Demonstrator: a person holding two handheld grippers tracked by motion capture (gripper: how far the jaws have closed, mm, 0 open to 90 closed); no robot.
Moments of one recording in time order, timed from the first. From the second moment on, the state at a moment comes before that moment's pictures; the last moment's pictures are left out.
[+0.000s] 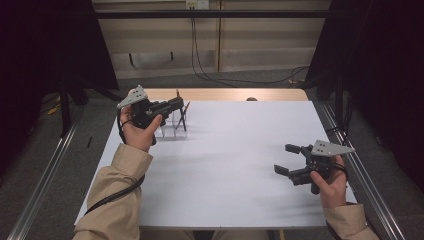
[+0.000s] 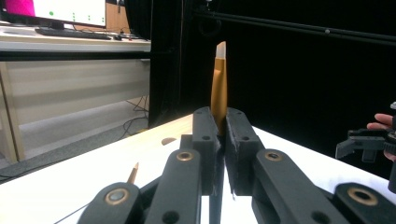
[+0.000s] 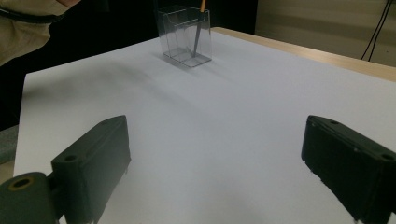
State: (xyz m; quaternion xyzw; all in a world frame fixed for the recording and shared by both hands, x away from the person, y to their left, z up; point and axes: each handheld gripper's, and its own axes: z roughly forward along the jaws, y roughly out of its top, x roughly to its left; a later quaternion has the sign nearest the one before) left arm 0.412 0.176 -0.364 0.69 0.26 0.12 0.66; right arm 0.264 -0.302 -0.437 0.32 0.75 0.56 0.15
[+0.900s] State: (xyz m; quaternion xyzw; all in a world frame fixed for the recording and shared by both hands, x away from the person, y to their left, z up) left arm 0.441 0.178 -0.363 0.69 0.28 0.17 0.64; right arm 0.264 -0.301 -0.437 0.32 0.75 0.56 0.15
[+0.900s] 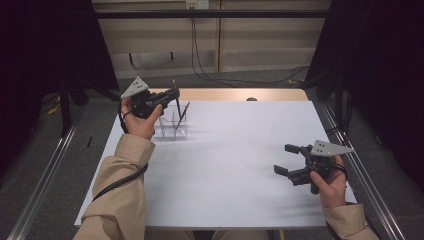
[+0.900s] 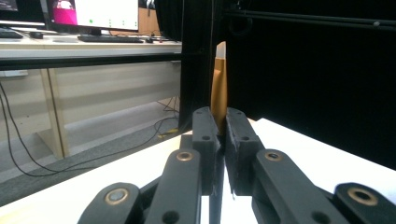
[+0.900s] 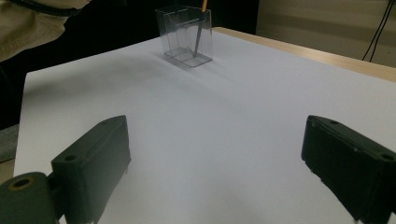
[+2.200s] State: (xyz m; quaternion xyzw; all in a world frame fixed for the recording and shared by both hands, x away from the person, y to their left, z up) left arm 0.456 0.175 -0.386 0.69 0.32 0.21 0.62; right arm 0.265 -0.300 -0.437 0.31 0.75 0.56 0.15
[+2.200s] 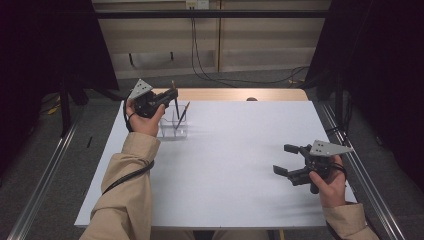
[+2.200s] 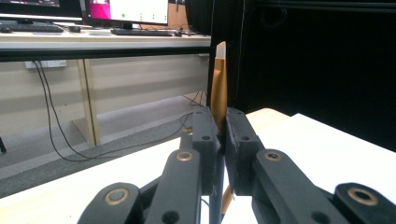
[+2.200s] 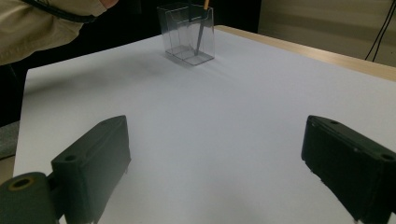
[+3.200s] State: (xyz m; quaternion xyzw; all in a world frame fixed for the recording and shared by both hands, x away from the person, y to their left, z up) left arm 0.451 0.174 -0.405 0.69 0.33 0.20 0.61; right arm 0.265 -0.298 -0.437 0.31 0.76 0.56 0.15
